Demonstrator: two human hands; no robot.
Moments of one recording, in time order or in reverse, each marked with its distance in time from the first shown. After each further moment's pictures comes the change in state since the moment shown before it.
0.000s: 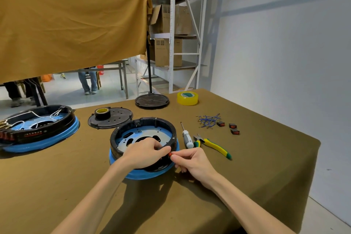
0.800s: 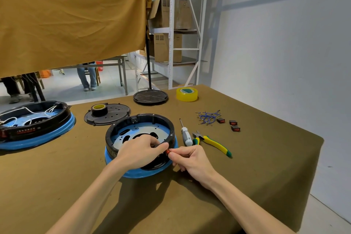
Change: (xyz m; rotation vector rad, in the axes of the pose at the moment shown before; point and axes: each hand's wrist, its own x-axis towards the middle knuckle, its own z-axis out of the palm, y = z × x) left_hand 0.001 -0.004 0.006 0.002 0.074 -0.002; right_hand 0.001 0.007 0.001 0.011 0.014 -0.053
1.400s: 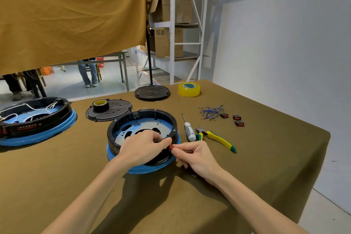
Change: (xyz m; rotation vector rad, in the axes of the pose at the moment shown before) left_hand -0.002 0.004 -0.001 0.000 0.019 -0.023; right_hand 0.000 -0.003 0.002 -0.022 0.007 0.045
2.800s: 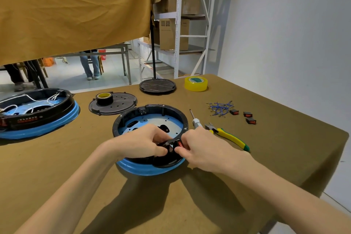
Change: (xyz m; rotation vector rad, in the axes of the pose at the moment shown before) left_hand -0.009 -0.011 -0.044 -0.270 -0.440 0.179; right_hand 0.024 -0.059 0.014 -1.117 -0.181 -0.073
